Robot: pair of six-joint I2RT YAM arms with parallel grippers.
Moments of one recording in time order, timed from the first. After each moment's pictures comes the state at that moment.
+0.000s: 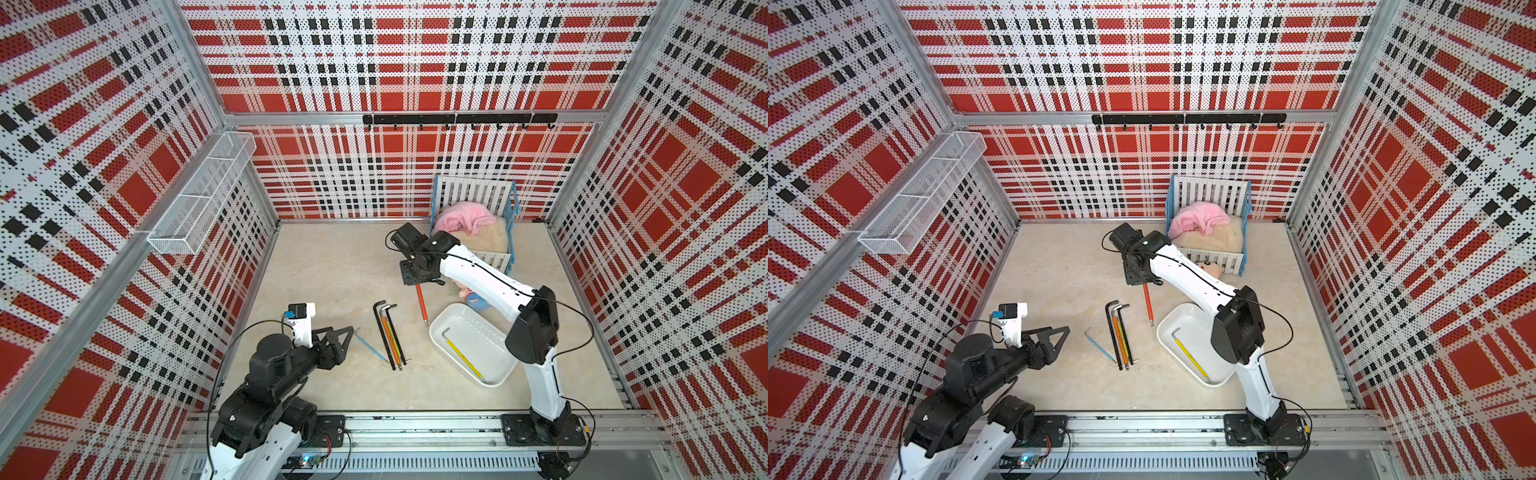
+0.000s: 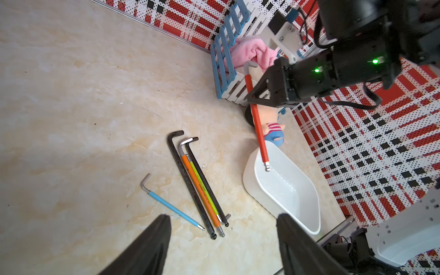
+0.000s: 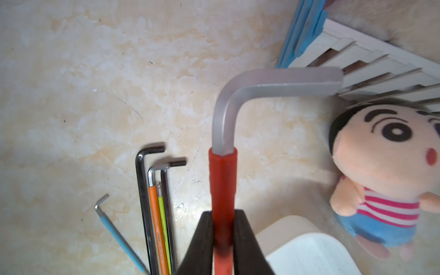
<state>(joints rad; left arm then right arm) -0.35 0.27 0.62 -0.74 0.23 -0.54 0.78 2.03 2.01 -1.13 0.23 0.50</state>
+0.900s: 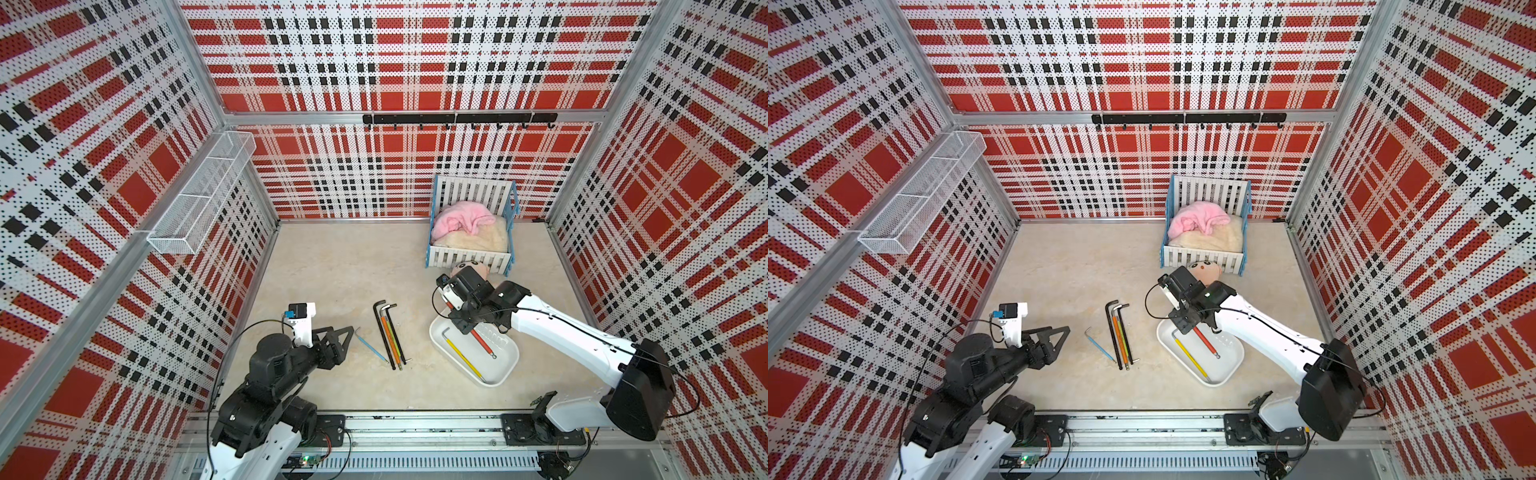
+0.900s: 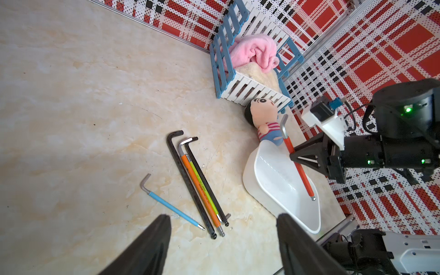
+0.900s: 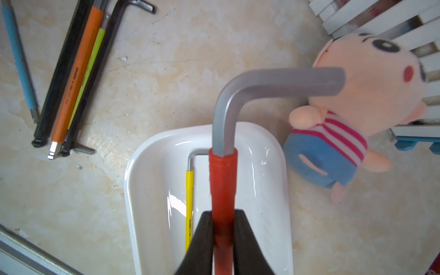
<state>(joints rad) -0.35 0.27 0.62 -0.74 0.23 -0.53 0.74 1.39 1.09 -0.86 0.14 -0.04</state>
